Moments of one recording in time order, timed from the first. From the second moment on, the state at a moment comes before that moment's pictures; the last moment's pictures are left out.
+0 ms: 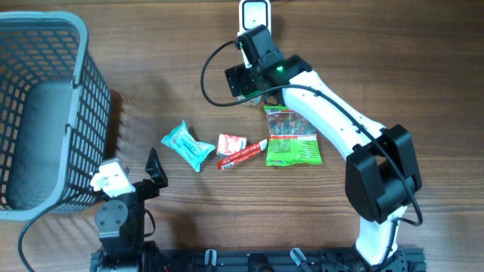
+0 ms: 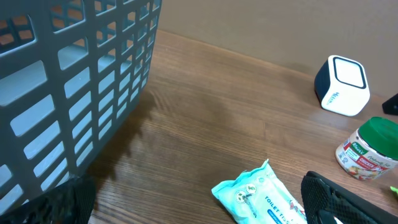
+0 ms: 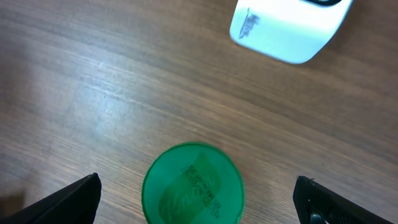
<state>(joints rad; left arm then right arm) 0.07 0.01 0.12 -0.39 -0.09 -0.25 0.55 2.02 1.63 -0.57 0.07 0.13</state>
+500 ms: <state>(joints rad) 0.07 0.01 0.12 -0.39 -0.09 -0.25 0.55 2.12 1.63 -0.62 0.01 0.11</state>
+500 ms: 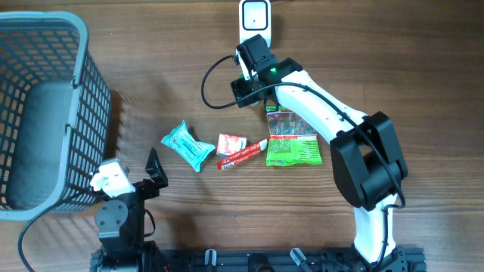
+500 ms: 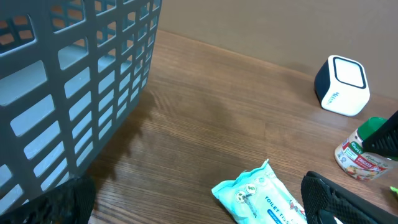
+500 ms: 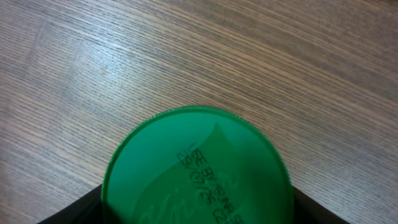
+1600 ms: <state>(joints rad) 0.07 0.01 0.12 -0.39 -0.09 -0.25 0.61 1.81 1.63 -0.78 0.27 -0.59</state>
